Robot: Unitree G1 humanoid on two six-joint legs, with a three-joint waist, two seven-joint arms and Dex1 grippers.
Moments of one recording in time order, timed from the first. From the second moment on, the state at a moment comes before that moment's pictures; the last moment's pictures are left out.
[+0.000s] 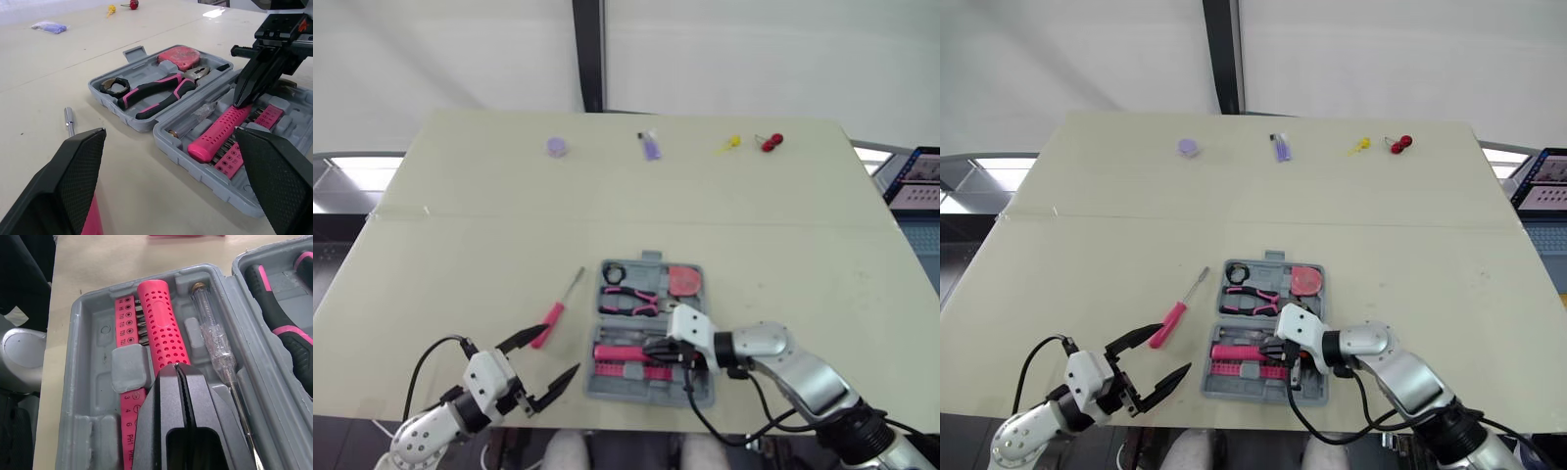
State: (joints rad) left arm 0.44 0.45 0.10 -0.29 -0.31 -0.24 -0.73; right arm -0.22 -0.62 0.44 -0.26 0.21 0.41 0.91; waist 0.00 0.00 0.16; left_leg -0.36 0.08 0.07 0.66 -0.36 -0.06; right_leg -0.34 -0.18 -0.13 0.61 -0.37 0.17
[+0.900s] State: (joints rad) left arm 0.42 0.45 0.10 -0.29 -0.29 -0.24 -0.72; right arm -0.26 -0.62 0.55 -0.17 0.05 0.33 0.92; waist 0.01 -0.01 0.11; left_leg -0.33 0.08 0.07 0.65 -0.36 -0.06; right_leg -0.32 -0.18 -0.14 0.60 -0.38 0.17
